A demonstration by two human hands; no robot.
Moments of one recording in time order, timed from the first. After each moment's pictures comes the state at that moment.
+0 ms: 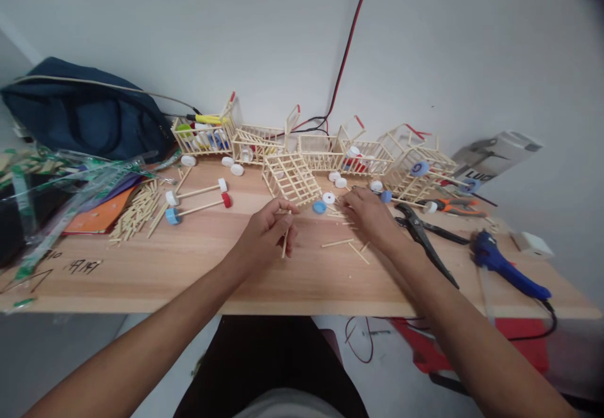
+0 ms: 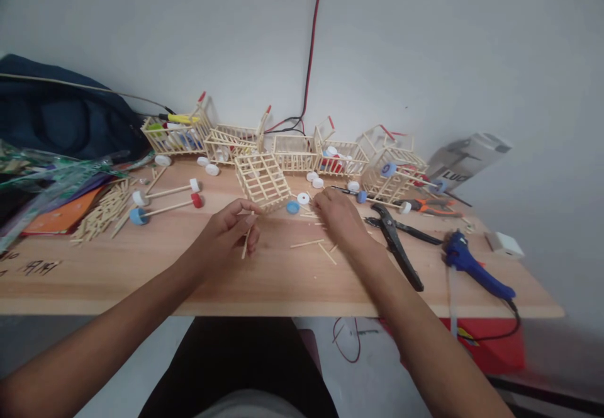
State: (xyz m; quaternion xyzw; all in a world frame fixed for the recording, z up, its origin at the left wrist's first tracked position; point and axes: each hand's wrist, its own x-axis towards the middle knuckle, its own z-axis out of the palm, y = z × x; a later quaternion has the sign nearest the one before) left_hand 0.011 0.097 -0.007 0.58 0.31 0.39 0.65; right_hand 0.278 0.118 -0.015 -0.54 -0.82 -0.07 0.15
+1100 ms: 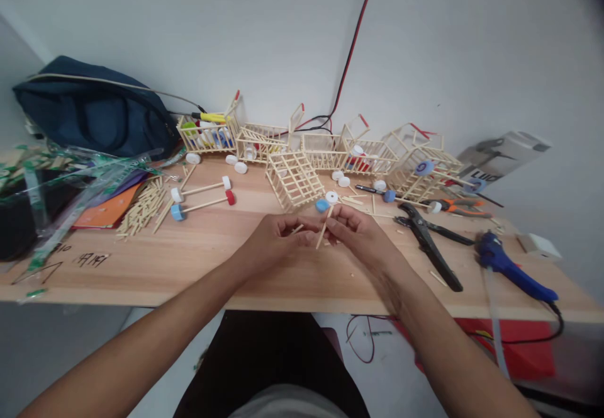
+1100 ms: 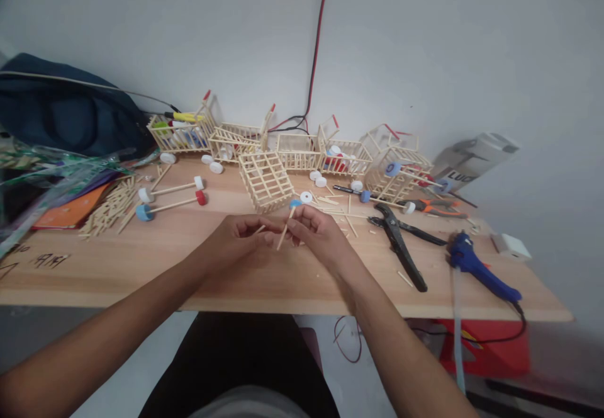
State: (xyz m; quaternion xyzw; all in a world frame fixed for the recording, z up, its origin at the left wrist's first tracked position) left_hand 0.013 0.093 -0.007 0.67 0.33 0.32 0.59; right_hand 0.211 0.070 0.002 -0.48 -0.59 0.49 0.42
